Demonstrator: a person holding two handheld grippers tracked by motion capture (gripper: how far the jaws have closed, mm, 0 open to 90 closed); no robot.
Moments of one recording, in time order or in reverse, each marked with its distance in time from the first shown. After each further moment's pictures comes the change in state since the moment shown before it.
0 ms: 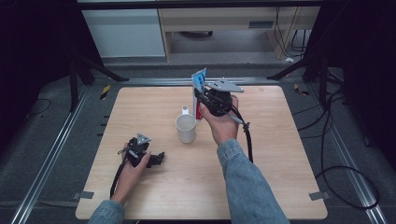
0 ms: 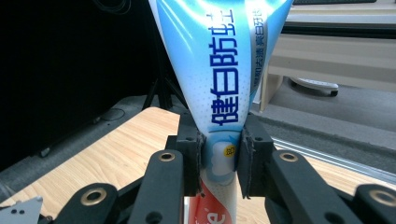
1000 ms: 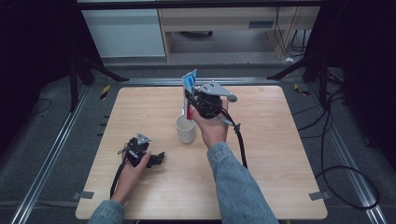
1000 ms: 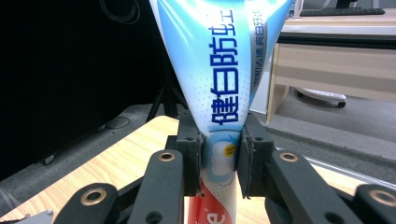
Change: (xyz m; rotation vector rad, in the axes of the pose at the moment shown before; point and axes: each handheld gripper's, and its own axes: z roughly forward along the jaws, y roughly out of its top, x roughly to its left) left arm 0.000 0.000 0.000 -0.002 0.000 -0.002; right arm 0.023 -0.007 0.014 -0.045 0.016 -0.011
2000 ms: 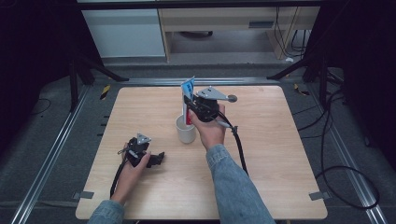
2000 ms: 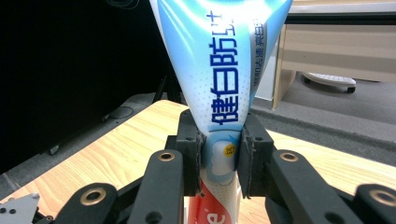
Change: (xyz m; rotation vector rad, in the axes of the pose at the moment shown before) left arm 0.000 0.000 0.000 0.003 -0.001 0.000; right arm -0.006 -0.027 0.020 0.046 0.016 0.022
